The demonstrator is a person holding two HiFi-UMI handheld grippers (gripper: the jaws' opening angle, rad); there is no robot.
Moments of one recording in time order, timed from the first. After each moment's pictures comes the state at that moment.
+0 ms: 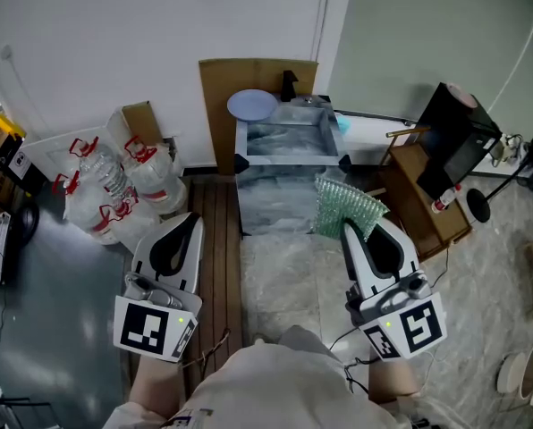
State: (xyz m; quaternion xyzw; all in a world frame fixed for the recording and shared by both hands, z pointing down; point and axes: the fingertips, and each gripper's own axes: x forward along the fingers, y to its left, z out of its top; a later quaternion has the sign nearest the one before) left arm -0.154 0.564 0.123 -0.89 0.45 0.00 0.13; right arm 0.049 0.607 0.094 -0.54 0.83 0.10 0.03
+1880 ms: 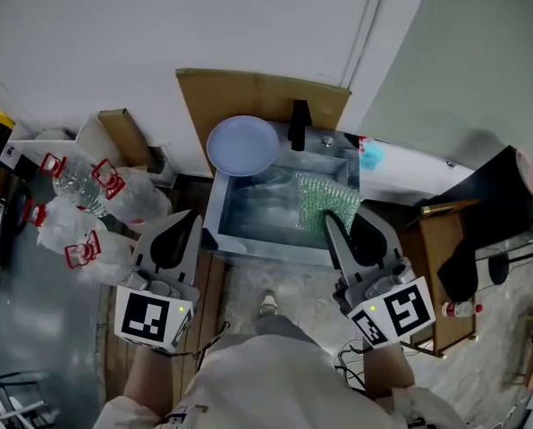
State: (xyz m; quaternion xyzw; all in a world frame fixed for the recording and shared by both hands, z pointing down) left arm 0.008 0.111 0.213 -0.85 0.51 -0.10 0.07; right arm 0.201 0.107 0.186 -0.45 0.89 0.01 0.00
